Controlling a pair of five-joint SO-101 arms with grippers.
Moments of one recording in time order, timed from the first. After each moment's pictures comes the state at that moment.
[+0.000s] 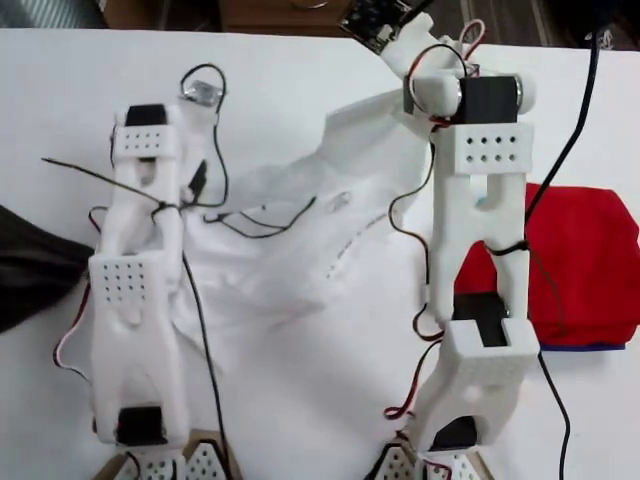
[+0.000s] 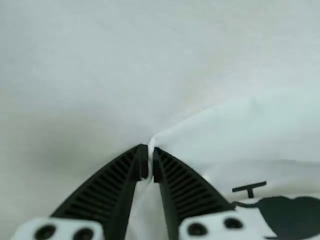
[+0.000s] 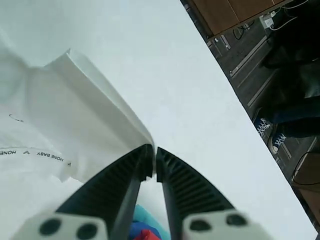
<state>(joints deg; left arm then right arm) -11.4 58.2 -54.0 90.2 -21.8 -7.6 19.6 -50.0 87.4 51.6</state>
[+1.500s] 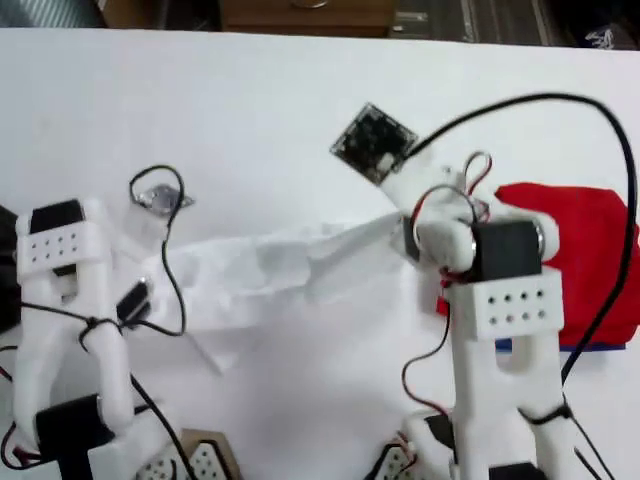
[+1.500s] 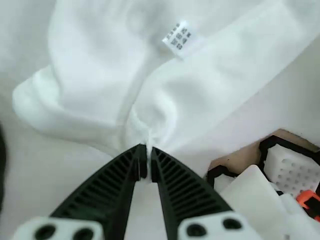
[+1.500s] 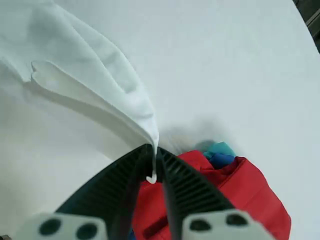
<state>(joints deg) -25.1 -16.3 33.2 92.1 -48.0 -12.1 -33.5 12.3 87.5 45.3</state>
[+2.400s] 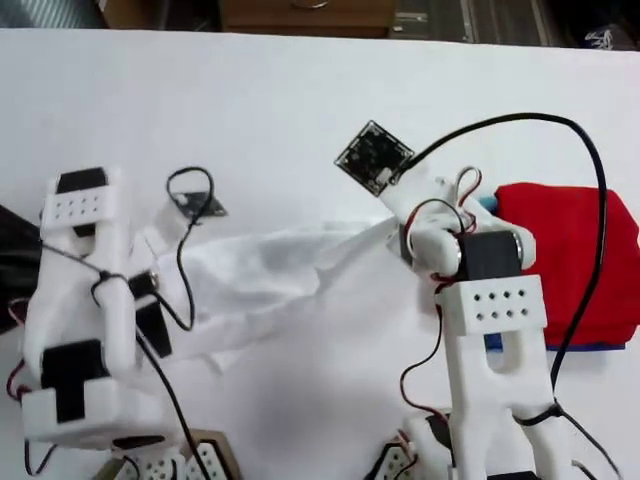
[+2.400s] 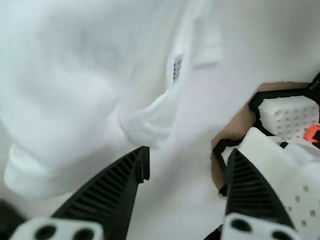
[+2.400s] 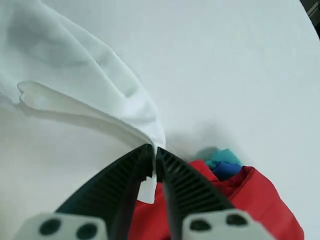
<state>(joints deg) -20.0 1.1 19.5 100.3 -66.8 -10.8 -35.0 26.4 73.5 45.3</state>
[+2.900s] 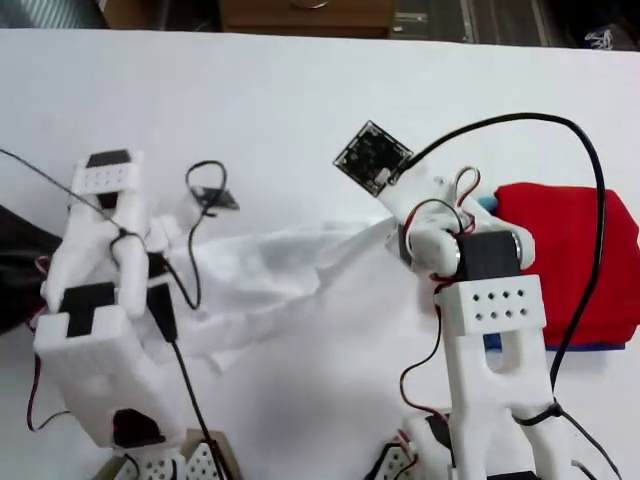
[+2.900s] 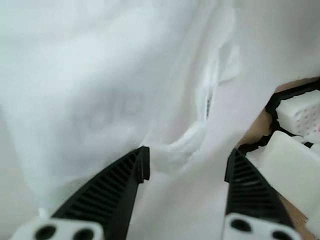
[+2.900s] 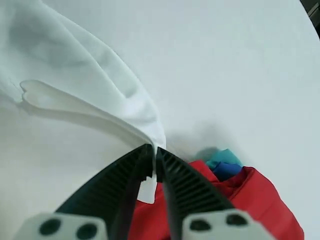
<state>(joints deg) -15.4 20.6 6.3 100.3 -69.7 -10.9 -35.0 26.4 73.5 45.3</state>
